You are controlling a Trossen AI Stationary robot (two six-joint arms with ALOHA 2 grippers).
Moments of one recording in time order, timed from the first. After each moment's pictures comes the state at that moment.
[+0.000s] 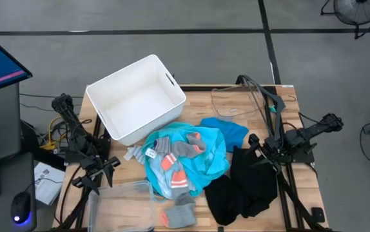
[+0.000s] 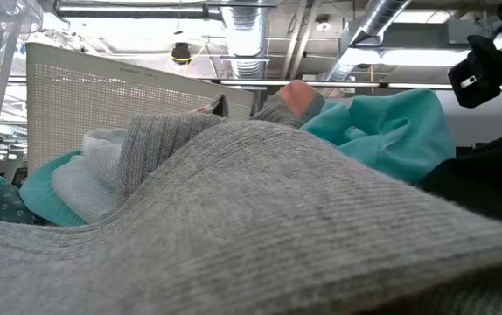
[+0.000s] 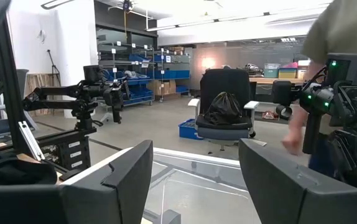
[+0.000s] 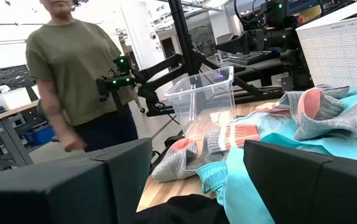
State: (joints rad) left arm -0.93 0.17 0.01 0.32 0.05 0.00; right arm 0.45 0.01 0.01 0.06 0.03 0.29
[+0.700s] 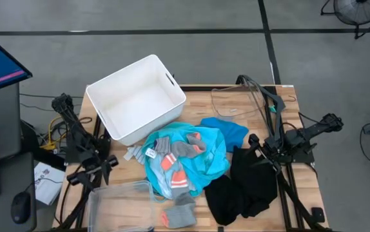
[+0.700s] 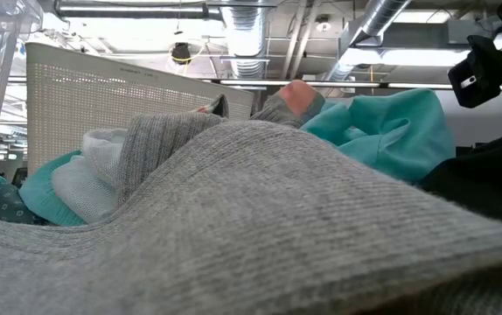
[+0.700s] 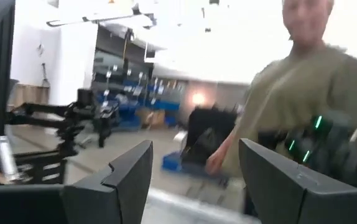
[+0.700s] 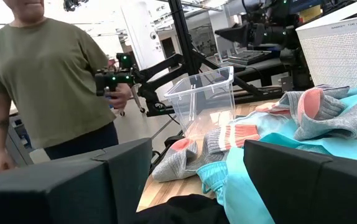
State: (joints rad) left arm -0.93 0.17 0.01 0.50 0.05 -0.20; right arm 0.45 0.01 0.01 0.06 0.03 0.29
